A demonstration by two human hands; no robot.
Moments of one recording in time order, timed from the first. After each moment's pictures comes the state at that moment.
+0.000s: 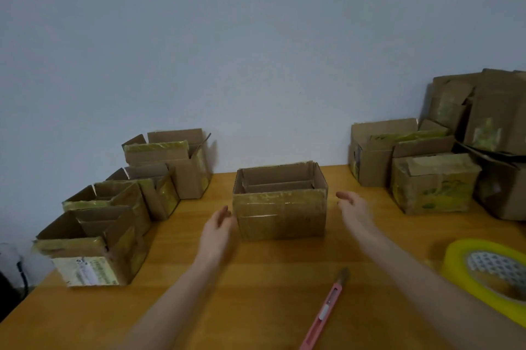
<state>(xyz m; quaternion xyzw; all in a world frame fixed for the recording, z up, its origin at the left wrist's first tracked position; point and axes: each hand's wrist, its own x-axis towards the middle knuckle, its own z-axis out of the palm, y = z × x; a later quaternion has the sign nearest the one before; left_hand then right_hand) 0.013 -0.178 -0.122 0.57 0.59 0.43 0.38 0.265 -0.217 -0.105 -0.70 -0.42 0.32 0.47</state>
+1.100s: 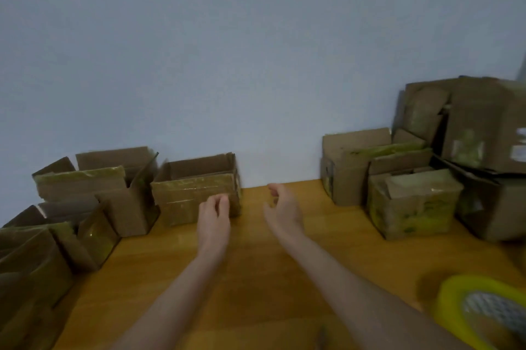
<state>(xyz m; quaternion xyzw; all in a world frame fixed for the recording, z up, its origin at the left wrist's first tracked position) 0.108 -0.077 -0.117 0.62 0.57 0.47 0.26 0.237 -0.109 -0.103 -0.68 -0.51 0.21 0.48</state>
